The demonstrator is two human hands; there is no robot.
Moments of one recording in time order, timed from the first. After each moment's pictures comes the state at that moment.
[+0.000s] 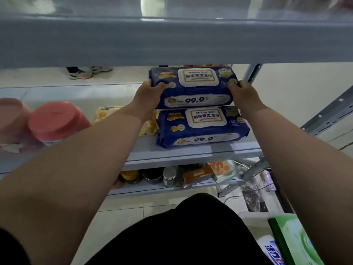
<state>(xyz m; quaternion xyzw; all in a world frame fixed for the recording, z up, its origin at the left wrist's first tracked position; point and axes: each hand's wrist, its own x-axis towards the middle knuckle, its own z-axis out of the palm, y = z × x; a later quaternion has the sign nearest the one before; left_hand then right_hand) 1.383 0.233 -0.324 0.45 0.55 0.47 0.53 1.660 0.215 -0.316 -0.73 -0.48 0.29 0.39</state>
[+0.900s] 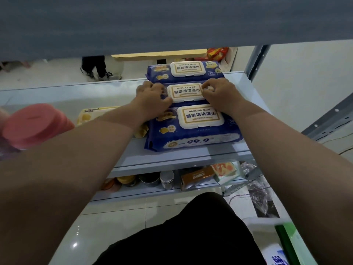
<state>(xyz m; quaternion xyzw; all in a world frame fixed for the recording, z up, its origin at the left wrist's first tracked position) 1.409 0.253 -0.349 0.75 0.63 0.10 0.16 1.650 0.255 -0.353 -0.68 -0.69 0.18 0.17</state>
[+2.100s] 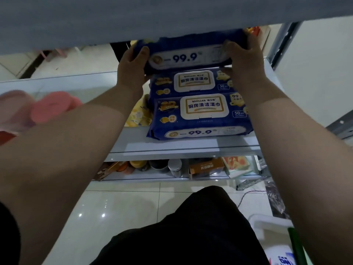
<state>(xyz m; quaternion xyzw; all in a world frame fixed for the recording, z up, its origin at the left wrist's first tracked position) 1.396 0.252 -0.320 0.43 0.51 0.59 0.45 1.655 0.258 -0.321 -0.49 -0.42 0.47 0.60</state>
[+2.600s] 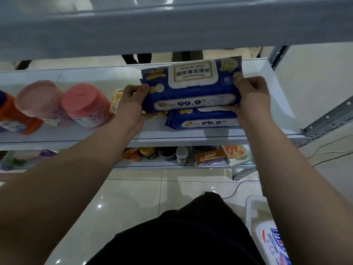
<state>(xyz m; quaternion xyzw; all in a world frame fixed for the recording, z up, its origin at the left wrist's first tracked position) 1.348 0.126 -0.317 0.29 0.54 0.56 0.55 1.617 0.129 -0.307 -0.56 -0.31 0.49 0.59</state>
